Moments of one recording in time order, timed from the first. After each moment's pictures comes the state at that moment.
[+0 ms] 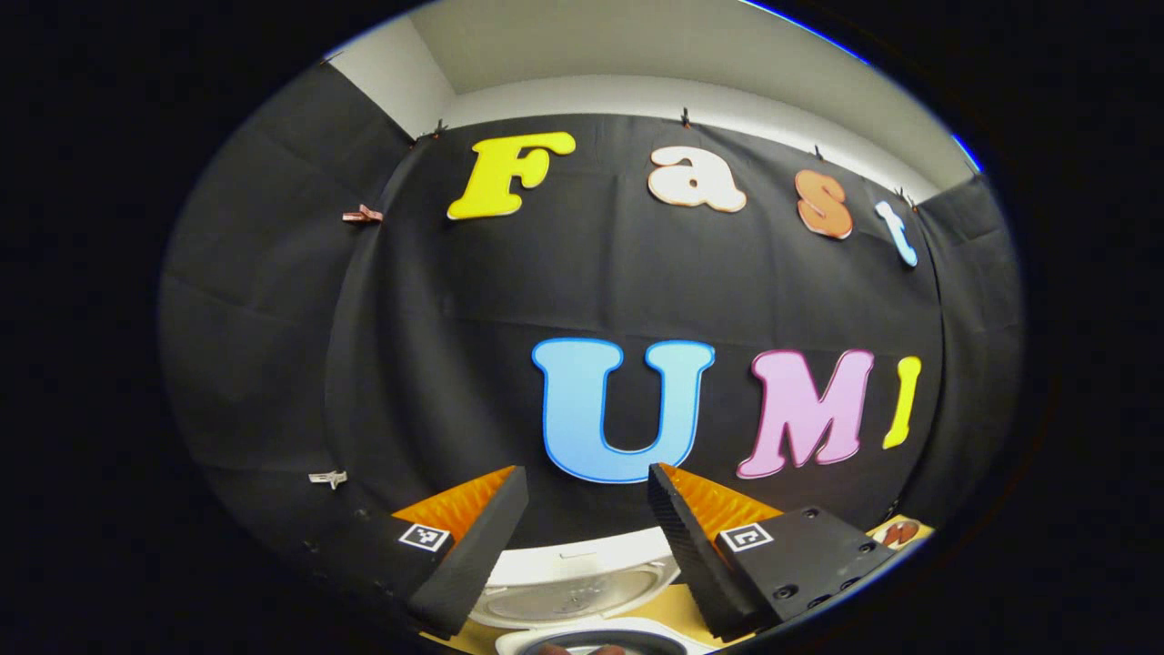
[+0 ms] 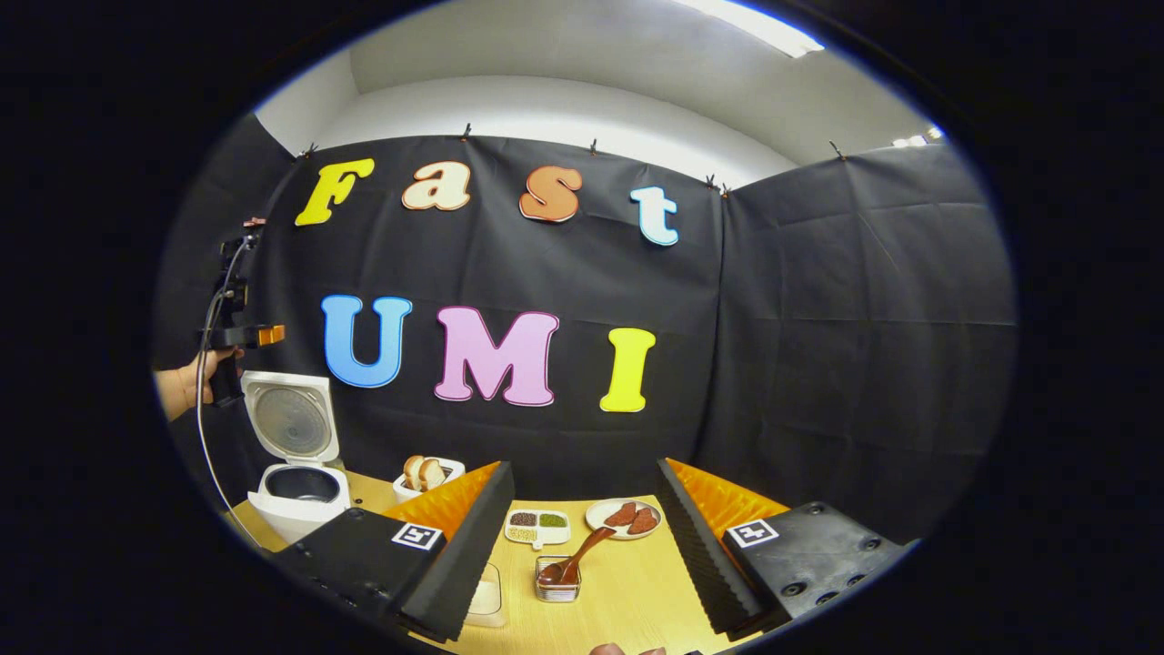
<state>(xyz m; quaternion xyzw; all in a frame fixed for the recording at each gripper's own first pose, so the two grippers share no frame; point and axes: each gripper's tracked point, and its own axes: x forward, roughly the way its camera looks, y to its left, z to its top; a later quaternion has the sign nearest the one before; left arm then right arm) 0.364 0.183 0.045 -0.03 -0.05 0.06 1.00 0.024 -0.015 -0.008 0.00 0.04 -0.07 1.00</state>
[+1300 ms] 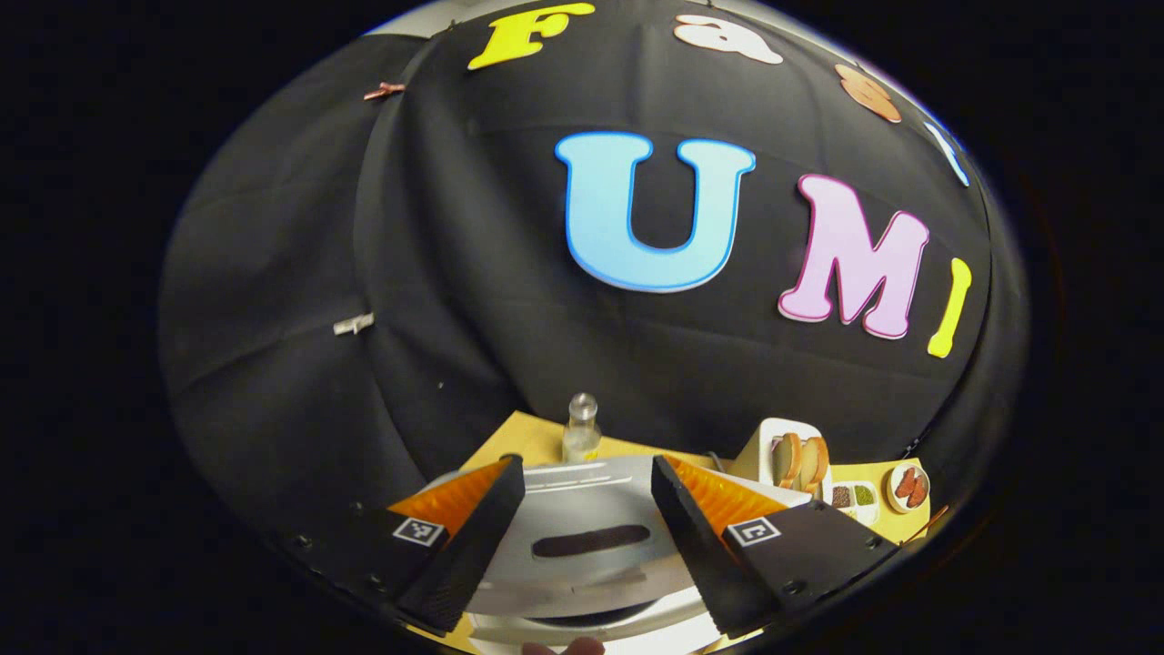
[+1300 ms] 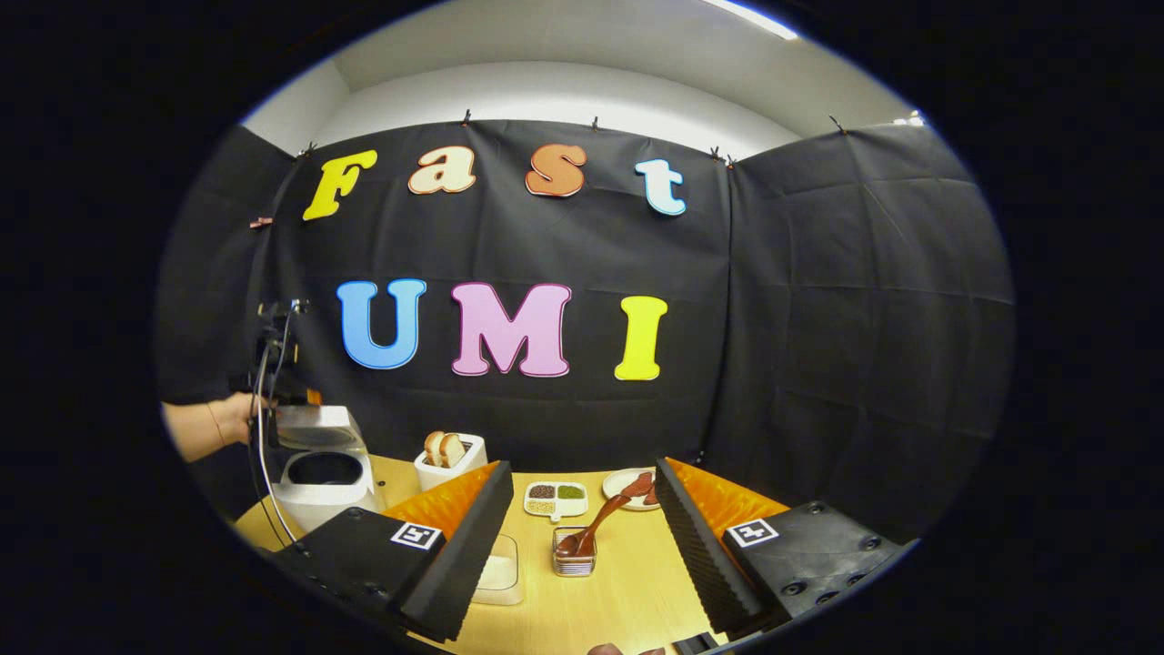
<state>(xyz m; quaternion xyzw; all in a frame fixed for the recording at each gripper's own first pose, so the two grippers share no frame) 0.301 0.120 -0.146 -0.09 0.22 0.14 0.96 0.001 -0.008 -0.025 0.04 0.08 -0.03 1.00</state>
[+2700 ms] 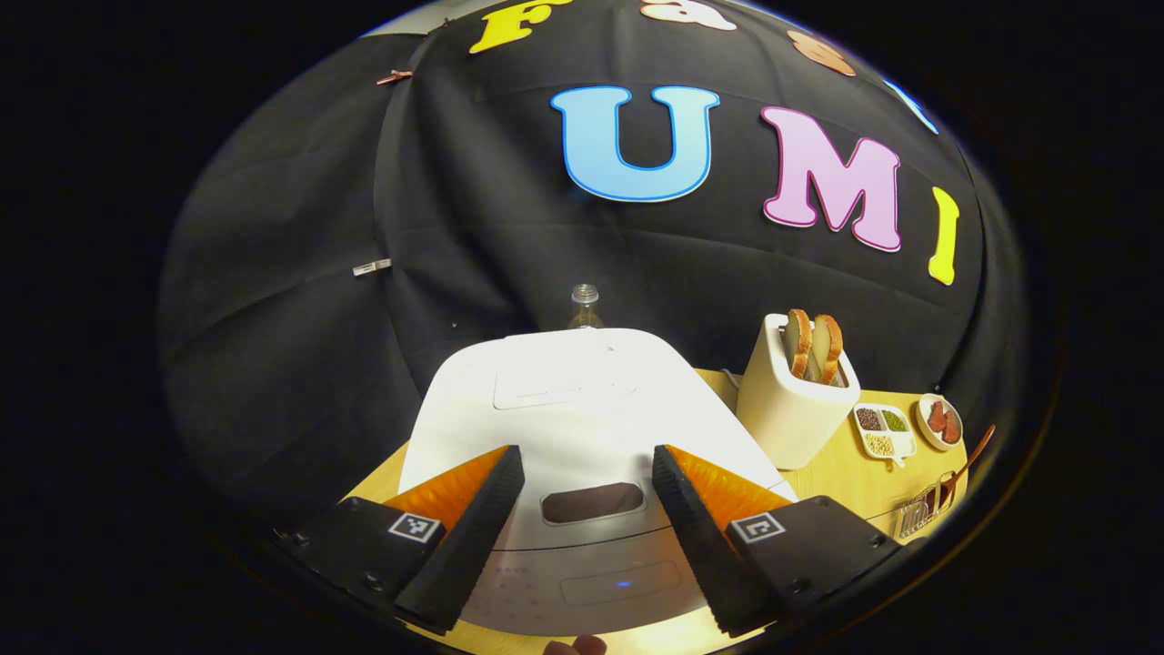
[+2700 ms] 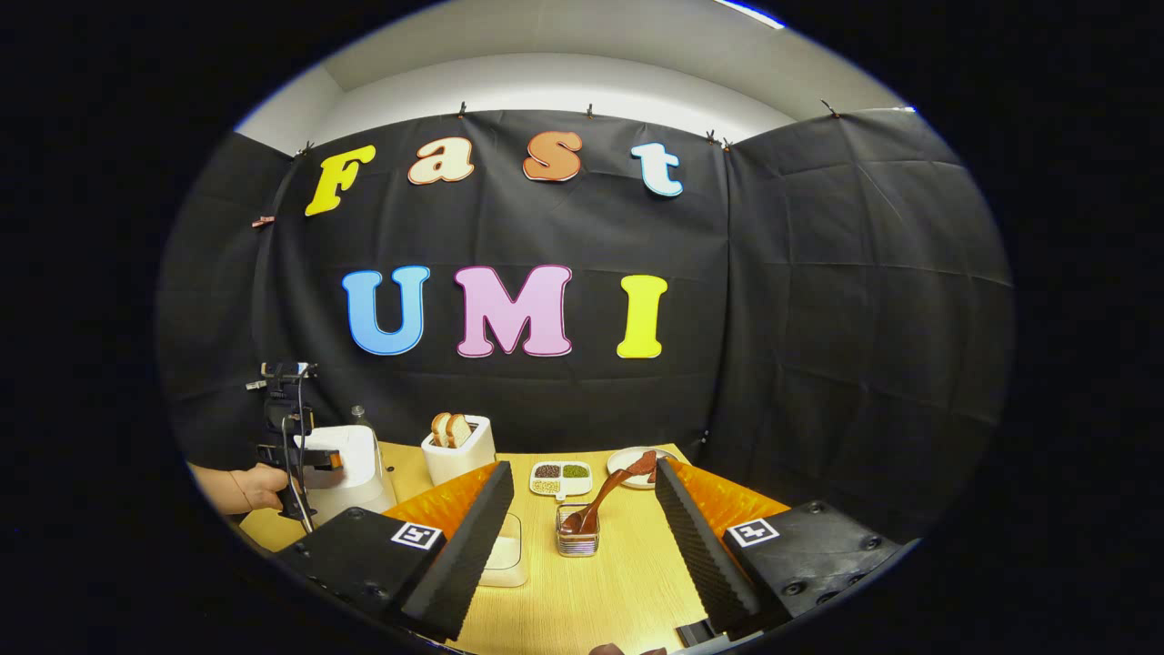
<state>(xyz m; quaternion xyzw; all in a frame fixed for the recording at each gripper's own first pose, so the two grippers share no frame) 0.228 0.068 -0.252 -0.07 0.24 0.15 0.96 -0.024 -0.020 -0.048 0.05 0.11 -0.02 0.99</state>
